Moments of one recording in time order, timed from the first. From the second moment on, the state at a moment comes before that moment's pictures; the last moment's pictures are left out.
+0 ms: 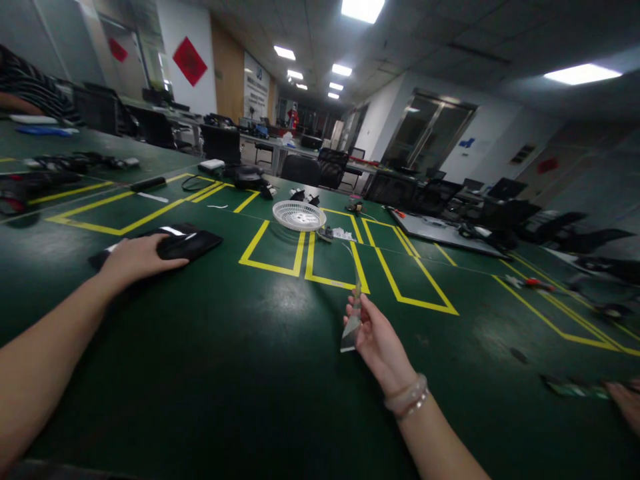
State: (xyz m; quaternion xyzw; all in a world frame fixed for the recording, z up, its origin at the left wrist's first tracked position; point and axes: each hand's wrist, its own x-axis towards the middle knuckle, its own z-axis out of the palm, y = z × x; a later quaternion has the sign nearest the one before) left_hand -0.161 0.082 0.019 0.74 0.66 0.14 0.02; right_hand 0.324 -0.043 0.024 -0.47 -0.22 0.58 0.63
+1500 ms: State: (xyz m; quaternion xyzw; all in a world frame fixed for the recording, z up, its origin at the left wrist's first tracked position) left_hand 0.039 -0.022 0.014 0.98 0.15 0.13 -0.01; right_hand 0.302 -0.076 0.040 -0.42 -0.90 0.07 0.10
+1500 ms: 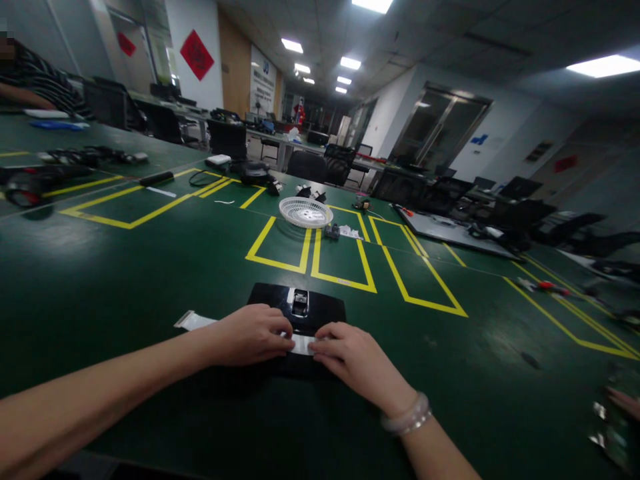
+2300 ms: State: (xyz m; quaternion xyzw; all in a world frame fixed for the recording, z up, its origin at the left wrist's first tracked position) left_hand 0.040 -0.025 0.008 0.96 0.26 0.10 0.07; right_hand 0.294 -0.081 0.044 -0.42 -0.90 0.02 0.10
